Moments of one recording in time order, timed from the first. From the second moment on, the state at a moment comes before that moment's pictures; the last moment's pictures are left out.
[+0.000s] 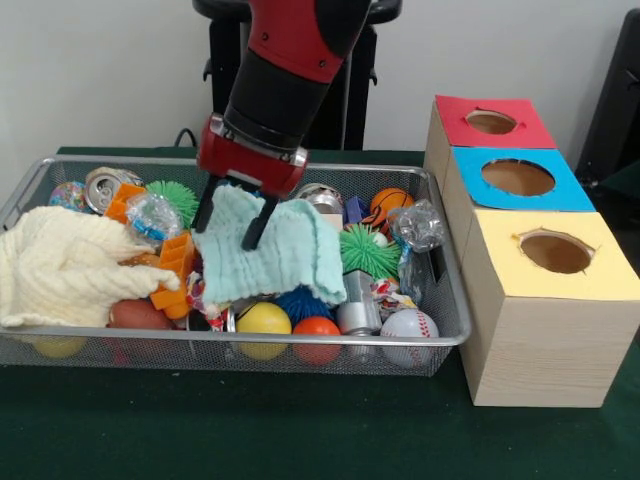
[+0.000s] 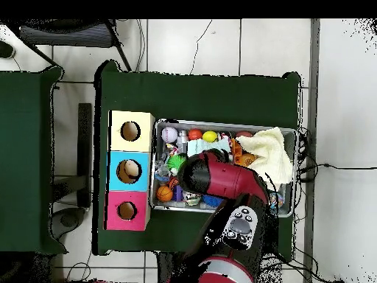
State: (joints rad) arm -0.04 -0.41 -0.40 1.56 0.02 0.22 1.57
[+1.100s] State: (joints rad) arm -0.17 -0.37 -0.28 1.55 0.02 0.21 1.57
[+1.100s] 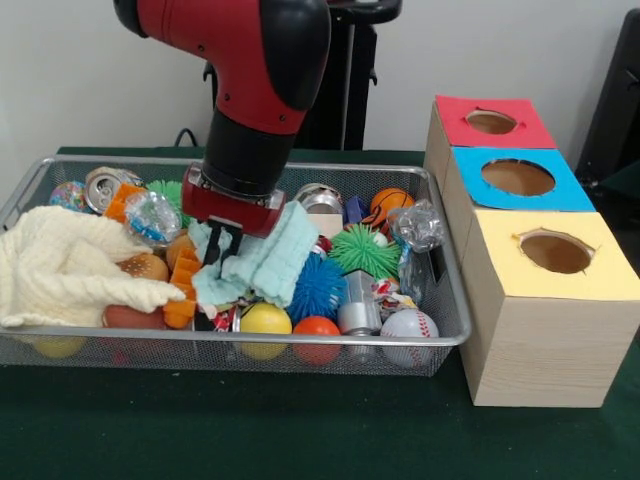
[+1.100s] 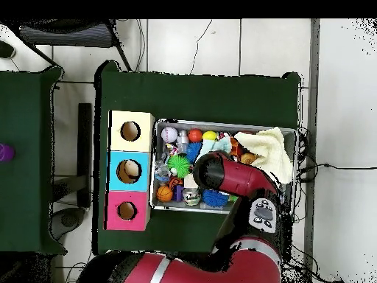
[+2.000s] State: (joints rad) arm -0.15 -0.64 -0.23 1.69 0.02 0.43 1.57
